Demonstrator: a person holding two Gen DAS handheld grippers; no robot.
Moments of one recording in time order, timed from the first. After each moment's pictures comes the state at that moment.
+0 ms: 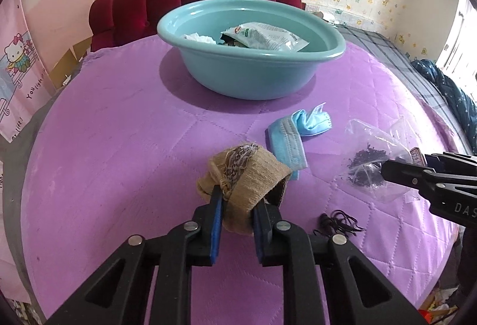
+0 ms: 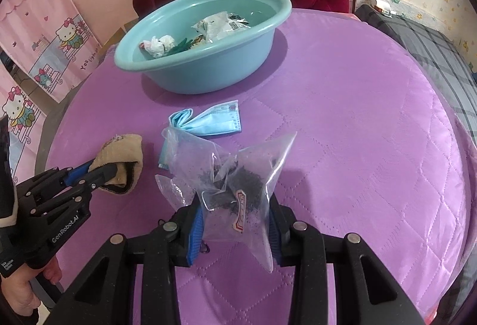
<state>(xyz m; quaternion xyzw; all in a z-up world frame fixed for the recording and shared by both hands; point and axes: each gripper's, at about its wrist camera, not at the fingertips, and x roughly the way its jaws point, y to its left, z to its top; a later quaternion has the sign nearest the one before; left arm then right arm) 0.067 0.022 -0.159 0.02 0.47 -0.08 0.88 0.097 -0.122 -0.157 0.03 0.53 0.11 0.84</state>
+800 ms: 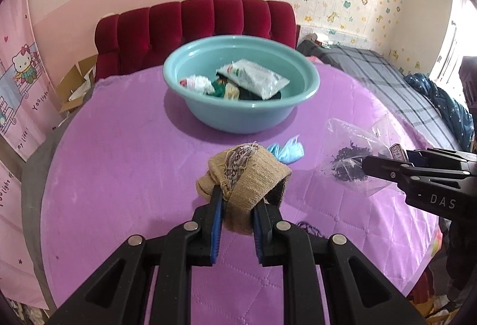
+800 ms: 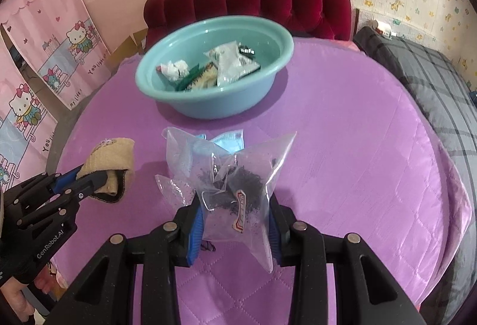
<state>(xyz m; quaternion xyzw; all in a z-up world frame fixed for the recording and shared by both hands) 0.048 0.016 -0.100 0.01 0.43 -0.08 0.90 0.095 -0.126 -0.108 0.01 0.49 0.11 0.87</state>
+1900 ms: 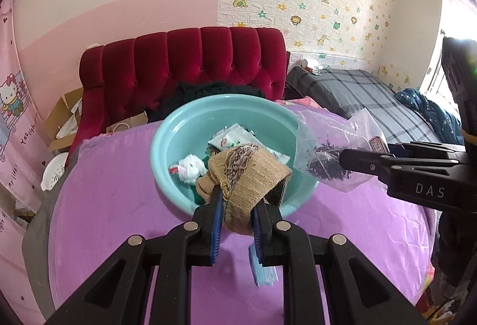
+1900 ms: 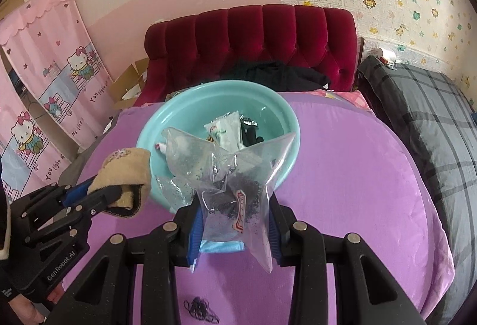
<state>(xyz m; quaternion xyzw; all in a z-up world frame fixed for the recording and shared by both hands) 0.144 0.015 -0.048 0.01 0.38 -0.12 0.92 0.196 -0.119 -0.040 0.02 0.45 0.12 0.89</state>
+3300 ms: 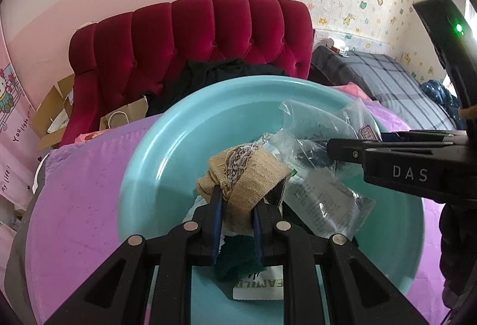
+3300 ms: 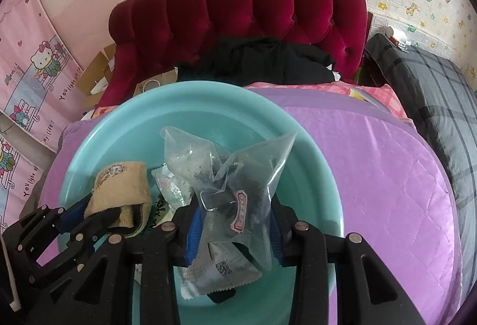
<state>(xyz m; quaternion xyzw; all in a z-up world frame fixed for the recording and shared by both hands) 0.285 0.016 -0.134 0.02 0.44 -0.09 0.90 0.377 -0.097 -0.135 0.02 0.52 0.09 0.85</state>
